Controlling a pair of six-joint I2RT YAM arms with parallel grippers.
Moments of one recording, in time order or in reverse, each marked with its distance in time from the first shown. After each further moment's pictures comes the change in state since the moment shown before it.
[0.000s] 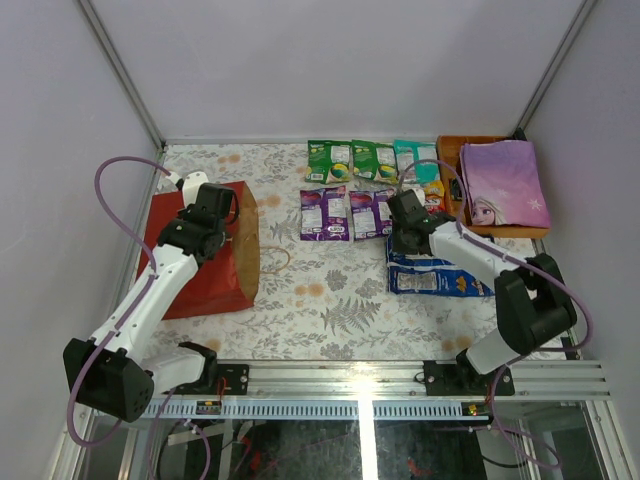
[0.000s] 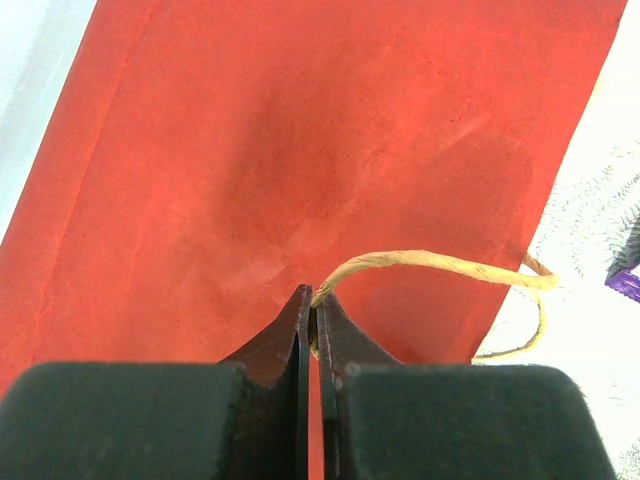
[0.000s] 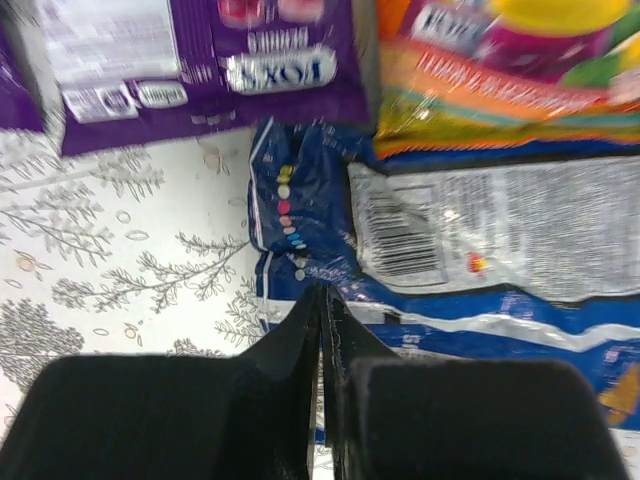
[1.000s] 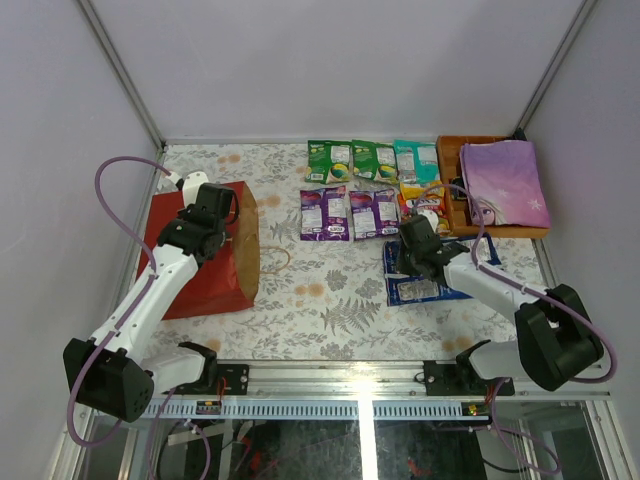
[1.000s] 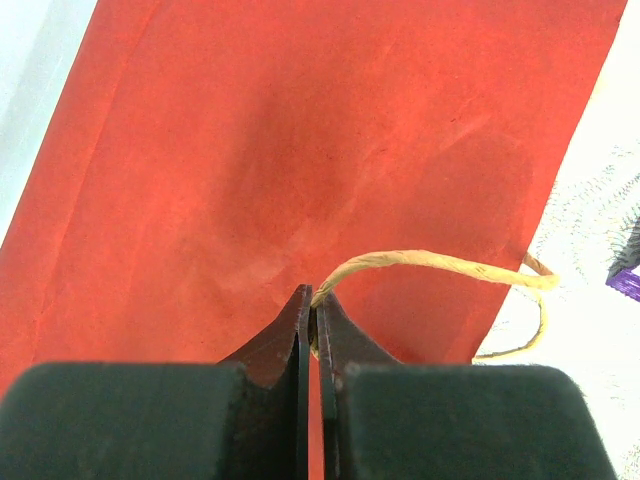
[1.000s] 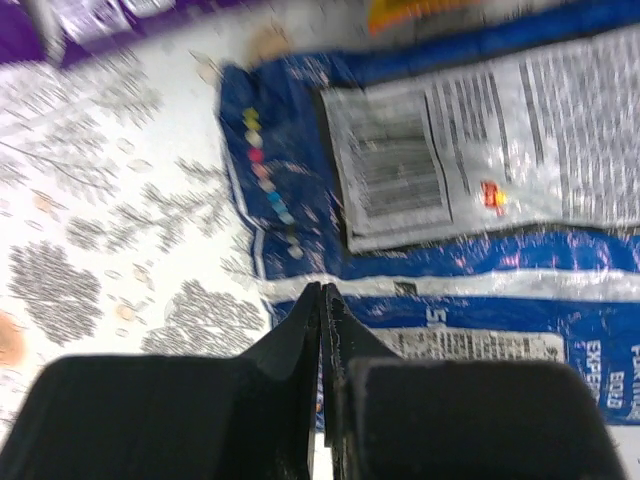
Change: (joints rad) left arm 0.000 0.000 0.000 0.000 0.000 0.003; right arm 0.022 -0.184 -0.324 0.165 -0.088 0.172
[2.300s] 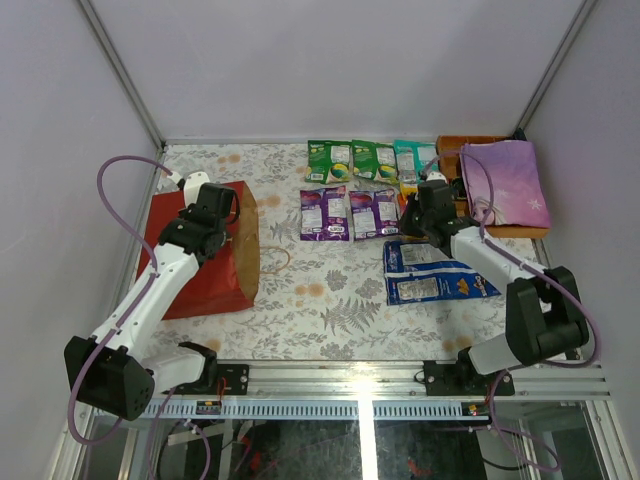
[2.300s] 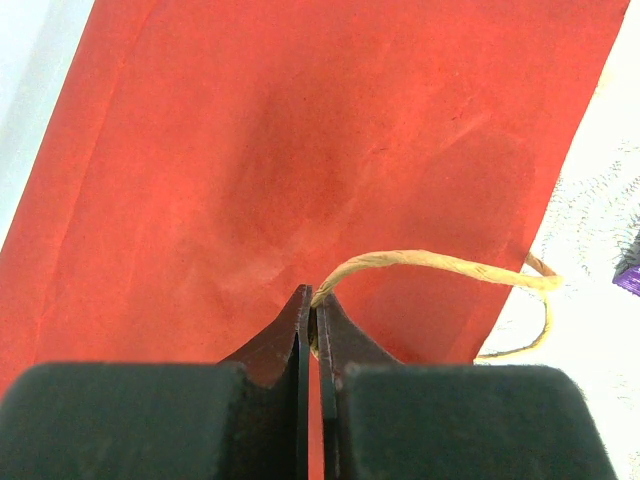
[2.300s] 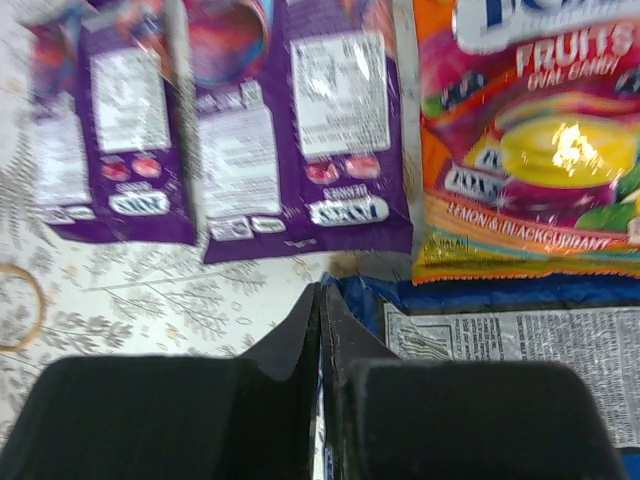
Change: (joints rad) left arm 0.000 0.009 0.000 0.000 0.000 0.008; right arm -0.183 0.101 0.229 0.180 -0.171 -0.137
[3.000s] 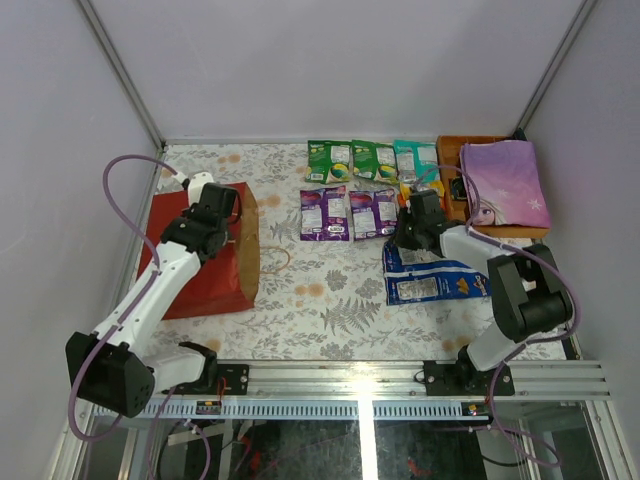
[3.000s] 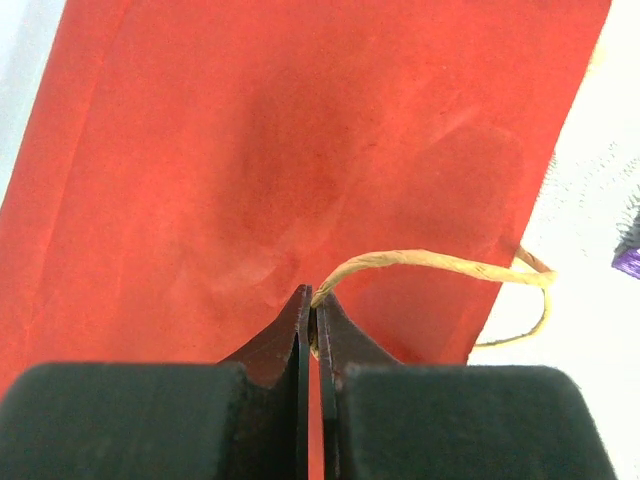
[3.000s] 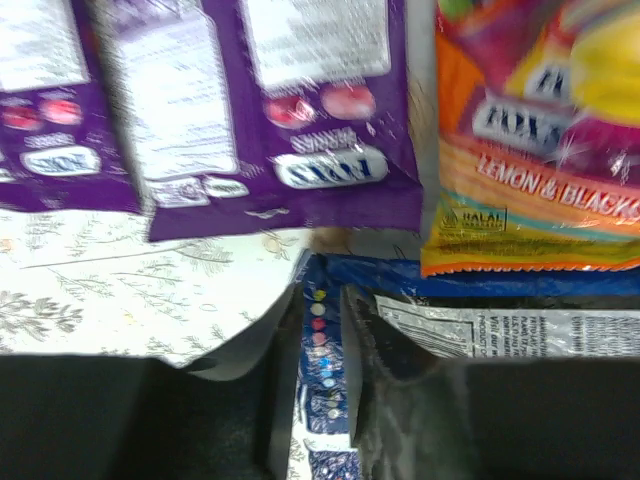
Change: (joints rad) left arm -0.007 0.016 0.000 0.000 0.022 0.011; right arm -0.003 0.199 -0.055 0.036 -0.079 0.034
